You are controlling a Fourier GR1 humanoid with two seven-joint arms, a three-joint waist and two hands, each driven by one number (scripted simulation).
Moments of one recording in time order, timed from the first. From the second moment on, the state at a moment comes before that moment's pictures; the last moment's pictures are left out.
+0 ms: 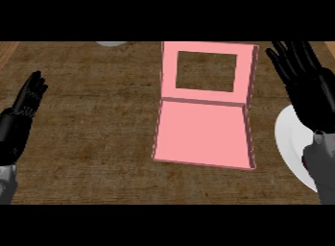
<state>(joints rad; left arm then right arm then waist) -0.12 0.47 -0.05 -1.57 0.11 0.10 -0.09 -0.39 -0.31 0.02 -1.67 -0.42 -0.01 0.14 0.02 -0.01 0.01</state>
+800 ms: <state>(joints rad) -0.02 0.39 -0.11 -1.53 0.02 0.20 0.06 -0.27 -0.59 -0.26 -1.26 -0.29 0.47 -0.53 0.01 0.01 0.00</state>
